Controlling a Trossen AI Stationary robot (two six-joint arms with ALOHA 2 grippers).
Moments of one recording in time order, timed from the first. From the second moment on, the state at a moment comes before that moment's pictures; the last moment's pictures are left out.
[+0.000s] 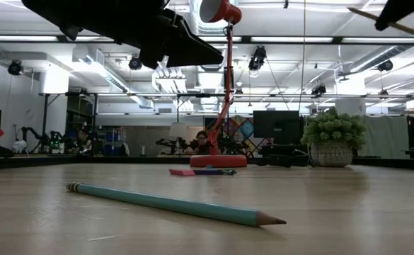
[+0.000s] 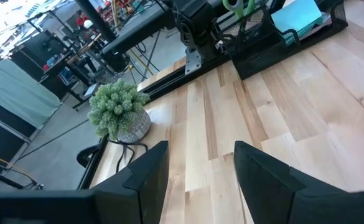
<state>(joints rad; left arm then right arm) -0.23 1.55 0.78 0.56 -0.44 0.45 0.71 1.00 1.15 -1.57 0.73 1.35</state>
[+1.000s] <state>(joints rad) -0.23 1.55 0.78 0.54 -0.44 0.42 0.99 1.19 0.93 -1.57 0.71 1.66</state>
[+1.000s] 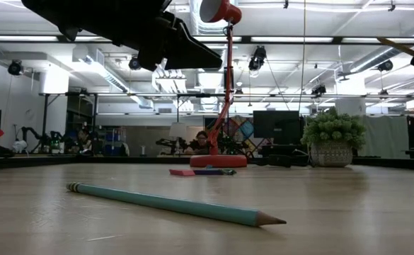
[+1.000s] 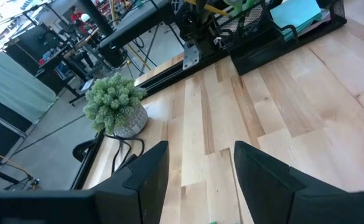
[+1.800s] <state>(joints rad) -0.23 1.55 0.78 0.53 -0.44 0.42 1.13 1.21 0.93 -1.57 0.70 1.64</state>
